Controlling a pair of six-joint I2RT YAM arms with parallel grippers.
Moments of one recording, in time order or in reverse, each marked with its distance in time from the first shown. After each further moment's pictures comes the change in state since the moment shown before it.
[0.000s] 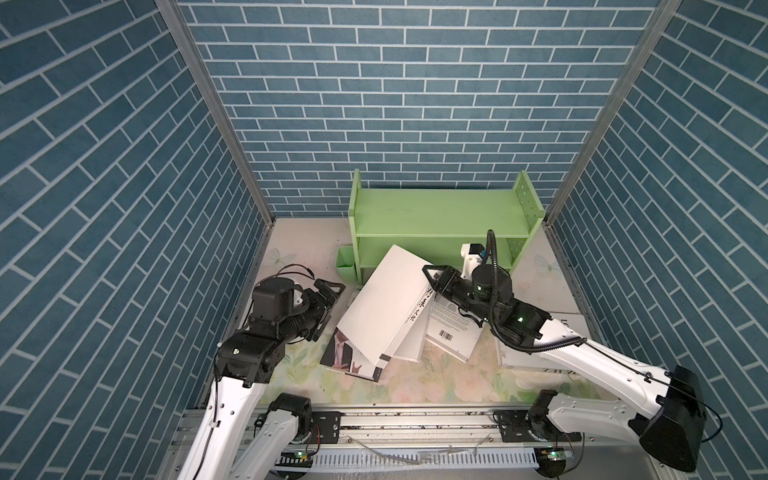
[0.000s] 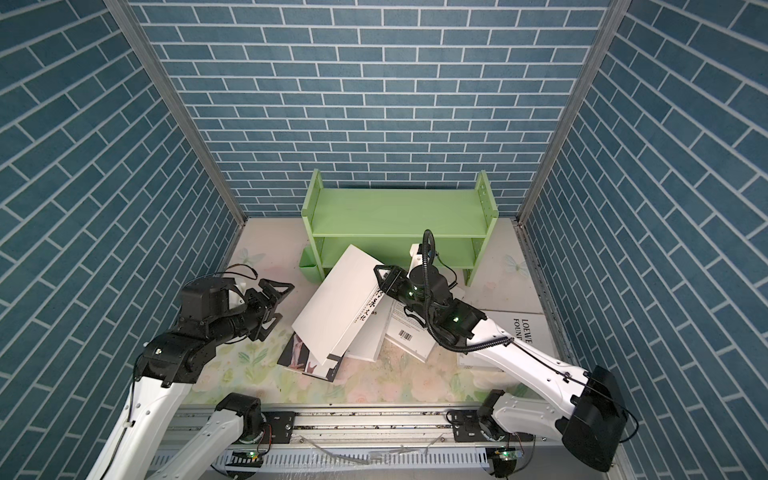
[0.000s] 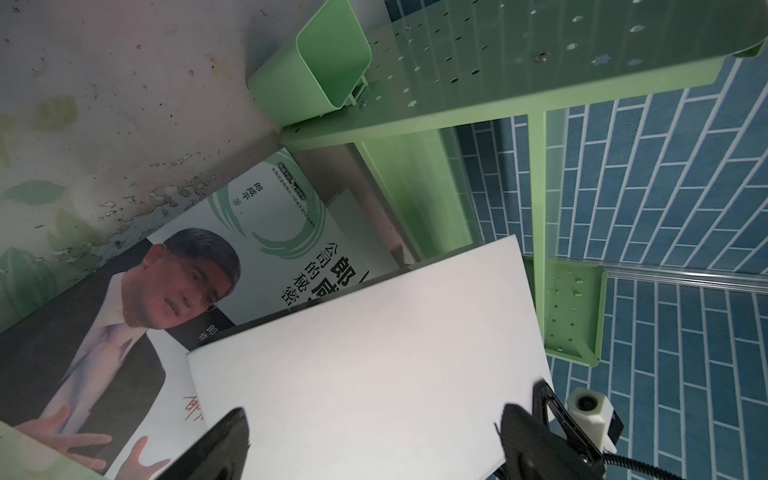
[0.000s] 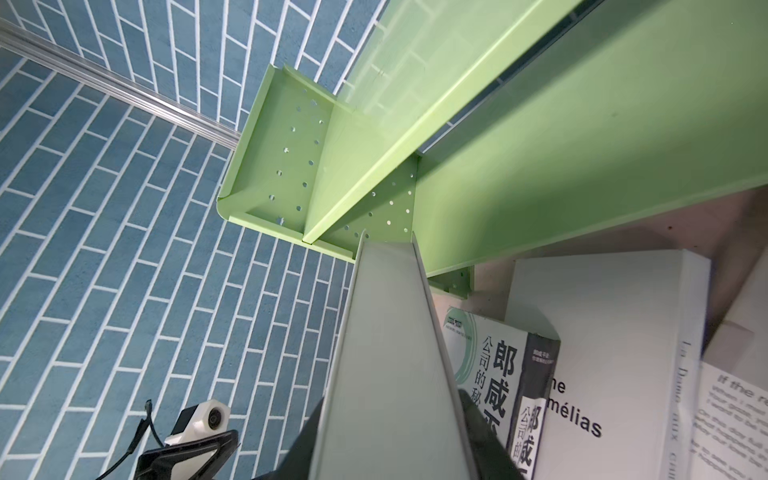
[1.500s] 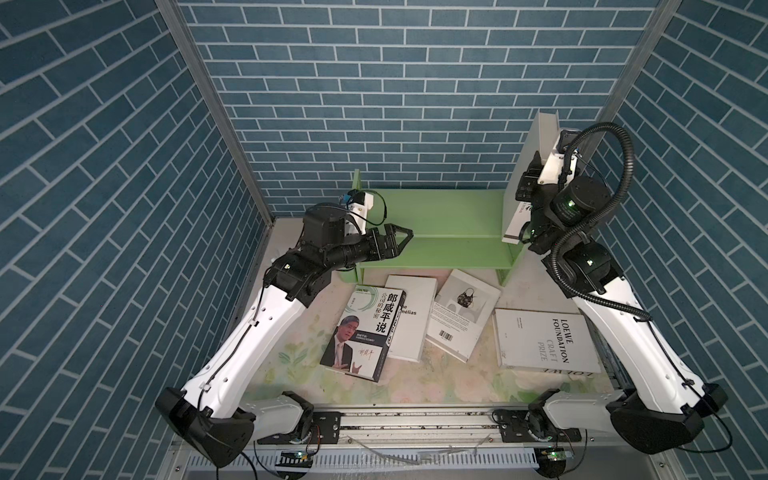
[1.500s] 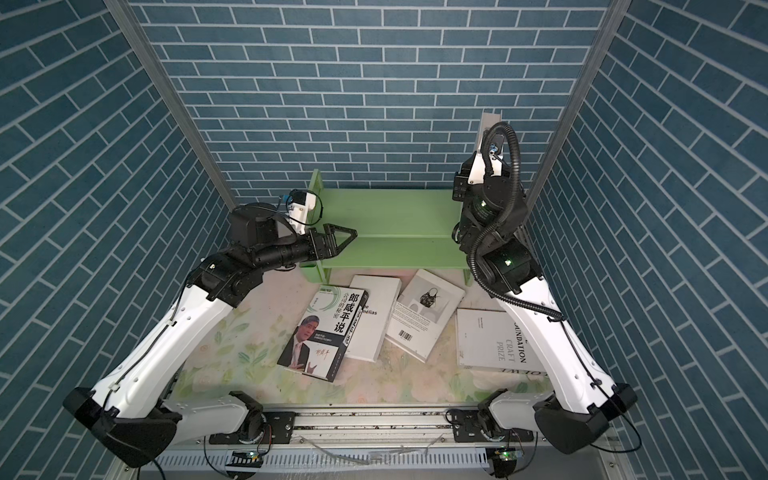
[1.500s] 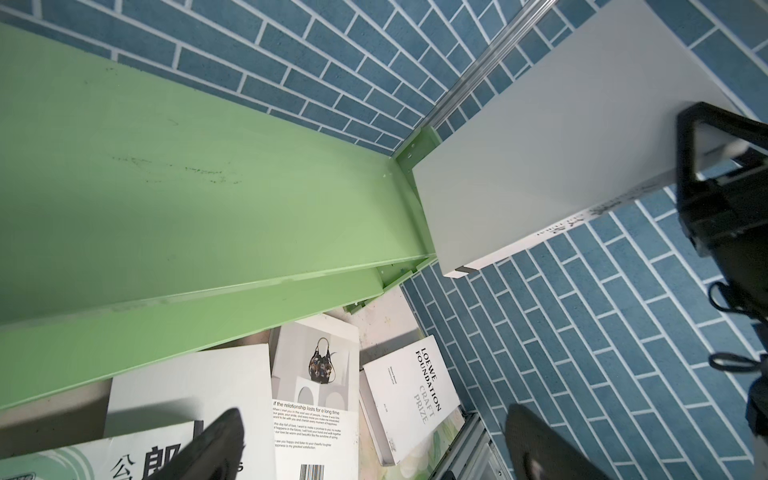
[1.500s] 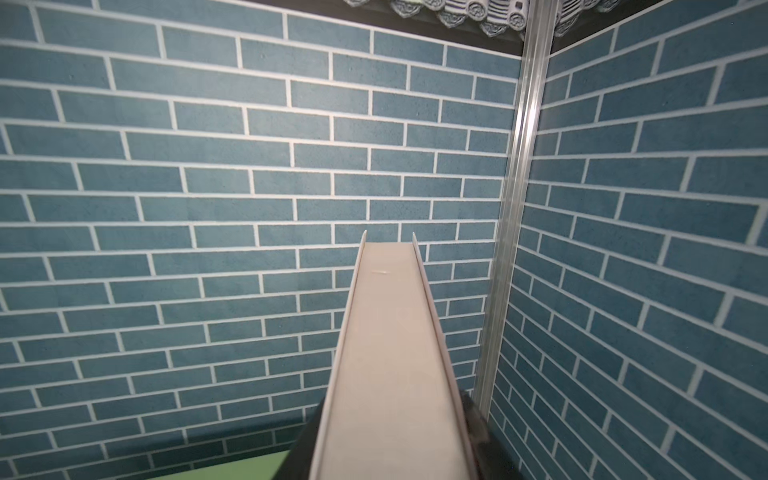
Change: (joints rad) left arm -0.297 0.549 0.513 0.348 0.089 0.577; right arm -0.323 0.179 0.790 -0.105 0.609 -1.305
